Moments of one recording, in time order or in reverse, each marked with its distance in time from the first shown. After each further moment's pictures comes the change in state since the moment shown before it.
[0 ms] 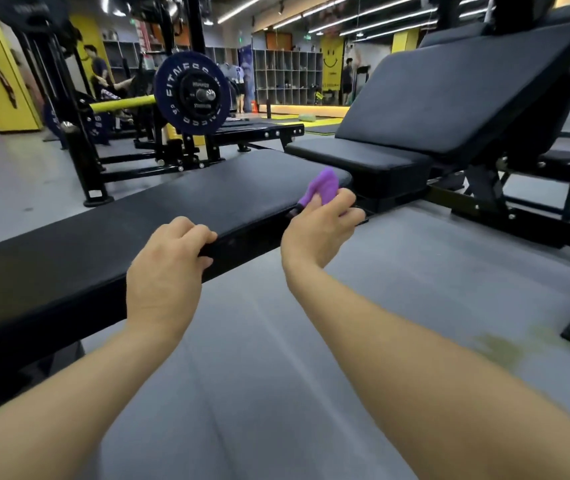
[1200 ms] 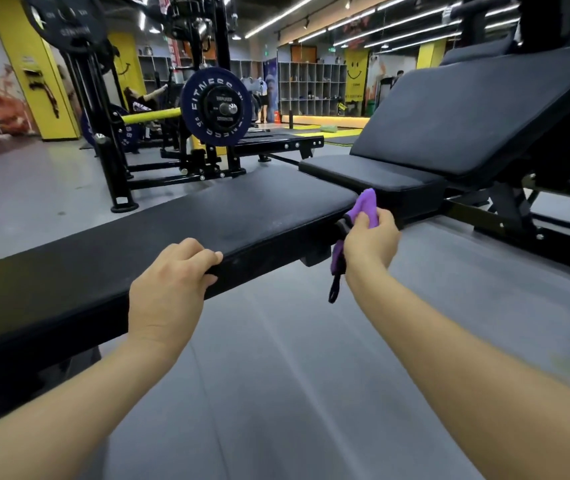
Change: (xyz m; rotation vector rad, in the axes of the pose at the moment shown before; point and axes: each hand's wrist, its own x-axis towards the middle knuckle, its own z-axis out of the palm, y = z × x) left_hand 0.000 0.001 -0.004 0.113 -0.001 0.040; right_hand 0.067 0.020 -0.027 0.135 -0.205 0.225
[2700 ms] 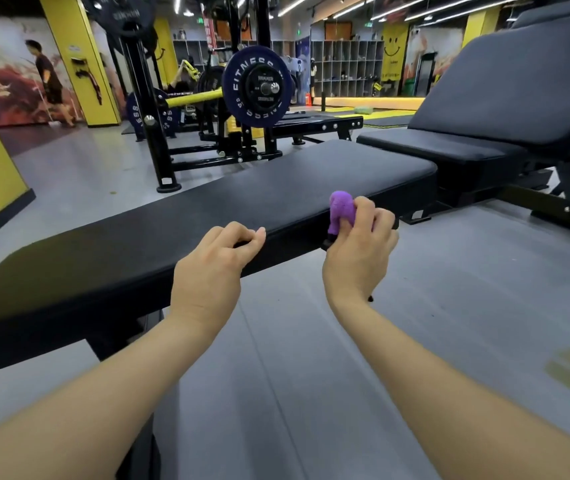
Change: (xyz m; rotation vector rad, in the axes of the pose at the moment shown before) left_hand -0.039 -0.058 -0.014 0.030 -0.014 0.081; right_hand -0.128 0.030 0.053 -0.317 0.137 -0.573
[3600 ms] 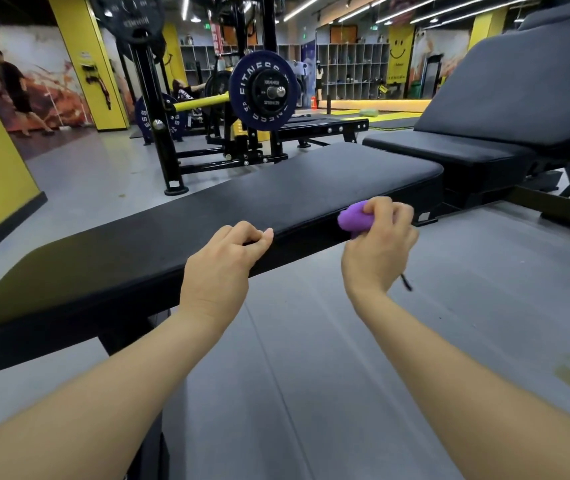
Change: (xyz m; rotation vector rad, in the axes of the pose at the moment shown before) left_hand 0.003 -0.002 -0.002 0.022 -0.006 0.037; right_hand 0.009 -0.001 -0.011 0.027 0.002 0.032
